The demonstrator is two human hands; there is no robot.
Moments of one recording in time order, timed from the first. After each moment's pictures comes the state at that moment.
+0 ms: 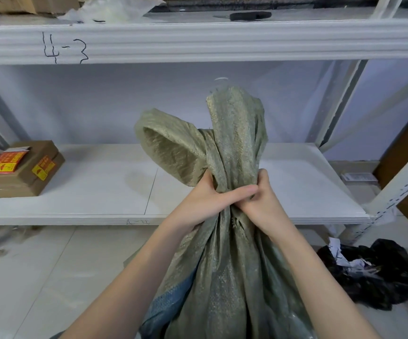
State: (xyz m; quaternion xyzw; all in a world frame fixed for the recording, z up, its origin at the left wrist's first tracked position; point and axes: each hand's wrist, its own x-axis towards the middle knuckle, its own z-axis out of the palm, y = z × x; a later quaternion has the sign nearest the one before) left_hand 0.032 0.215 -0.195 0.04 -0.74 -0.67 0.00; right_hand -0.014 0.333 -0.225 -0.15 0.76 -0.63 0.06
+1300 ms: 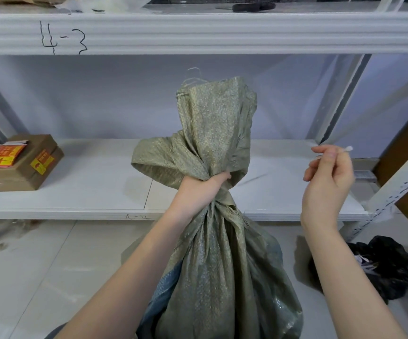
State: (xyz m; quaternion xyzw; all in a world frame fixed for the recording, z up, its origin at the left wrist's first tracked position) left_hand 0.026 0.211 -0.198 0.20 -0.73 -0.65 0.08; right_hand -0.029 0.378 -0.202 -0.02 0.64 -0.71 -0.30
